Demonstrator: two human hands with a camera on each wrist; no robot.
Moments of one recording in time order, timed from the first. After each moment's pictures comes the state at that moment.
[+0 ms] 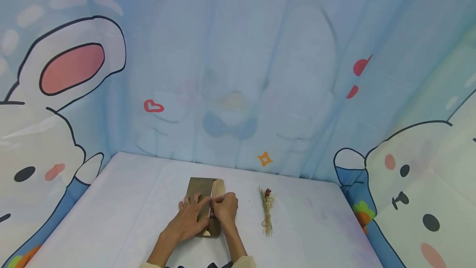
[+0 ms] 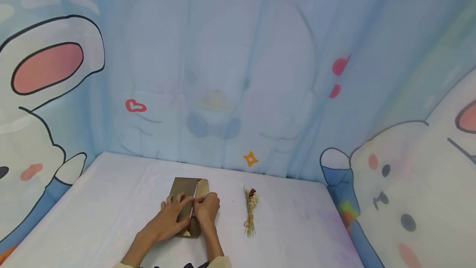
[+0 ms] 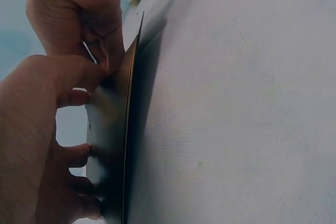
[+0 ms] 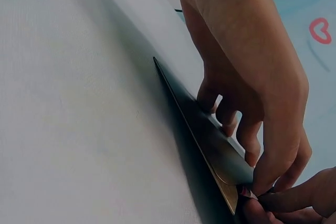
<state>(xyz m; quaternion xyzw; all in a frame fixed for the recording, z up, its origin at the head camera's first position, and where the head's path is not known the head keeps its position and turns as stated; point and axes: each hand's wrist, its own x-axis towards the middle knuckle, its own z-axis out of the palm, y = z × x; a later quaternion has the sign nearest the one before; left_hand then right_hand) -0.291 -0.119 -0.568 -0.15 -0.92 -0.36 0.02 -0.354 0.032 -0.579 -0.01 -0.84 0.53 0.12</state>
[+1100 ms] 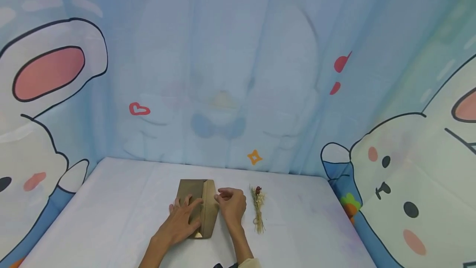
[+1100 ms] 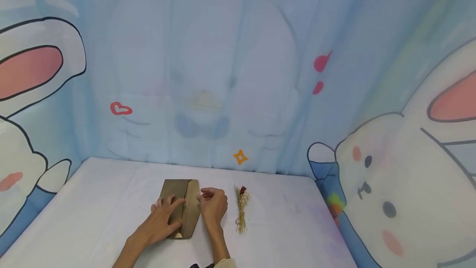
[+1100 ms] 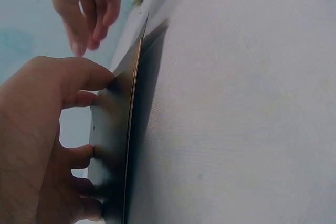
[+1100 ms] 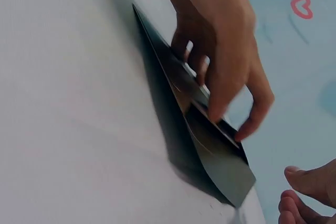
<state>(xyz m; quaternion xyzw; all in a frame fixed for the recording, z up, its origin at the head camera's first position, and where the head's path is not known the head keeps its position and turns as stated) -0.286 -0.114 -0.566 -0.14 -0.92 -0.36 0.02 -0.343 0.072 -0.550 -0.03 -0.84 0.48 0.24</state>
